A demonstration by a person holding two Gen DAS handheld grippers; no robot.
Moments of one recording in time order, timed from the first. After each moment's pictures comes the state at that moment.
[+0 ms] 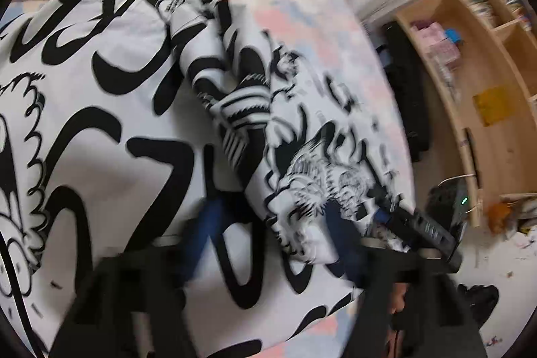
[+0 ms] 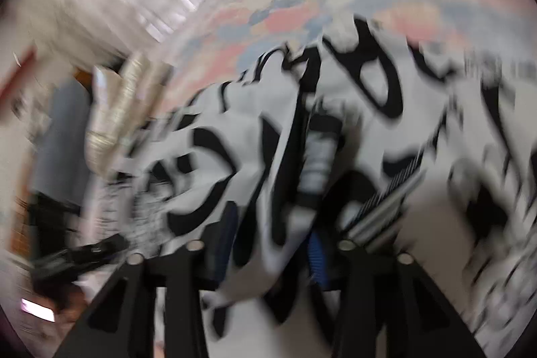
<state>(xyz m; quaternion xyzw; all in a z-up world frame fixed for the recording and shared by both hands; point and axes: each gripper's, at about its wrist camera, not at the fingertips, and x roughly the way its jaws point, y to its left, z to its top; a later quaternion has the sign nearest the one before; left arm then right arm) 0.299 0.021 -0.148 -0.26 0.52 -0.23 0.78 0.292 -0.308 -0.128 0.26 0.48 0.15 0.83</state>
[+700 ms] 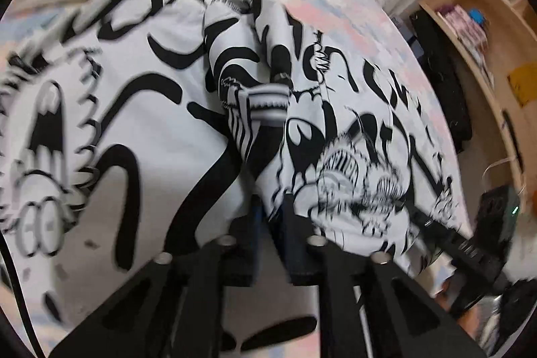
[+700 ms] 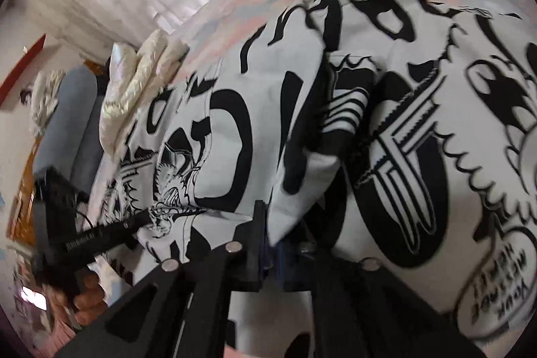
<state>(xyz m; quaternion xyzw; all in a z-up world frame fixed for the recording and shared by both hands) 0.258 0.025 -0.152 -0.16 0.53 -0.15 0.82 0.247 -0.264 -0.136 0.23 0.47 0.14 0.84</state>
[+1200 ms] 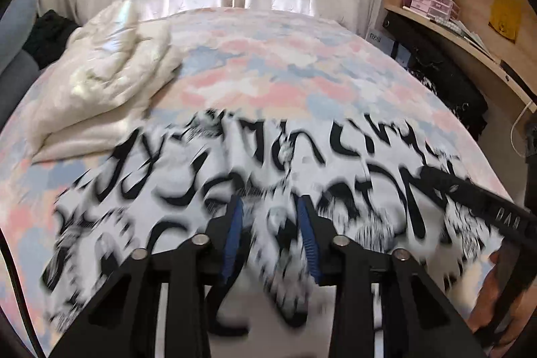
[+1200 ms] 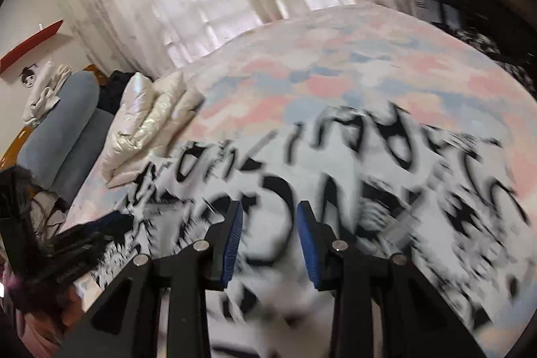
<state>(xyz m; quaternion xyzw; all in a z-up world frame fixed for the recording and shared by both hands) 0.273 -0.005 -0.074 0.00 0.39 -0.14 0.91 0.259 -0.231 -0.054 0.14 0.36 0.12 0.91</state>
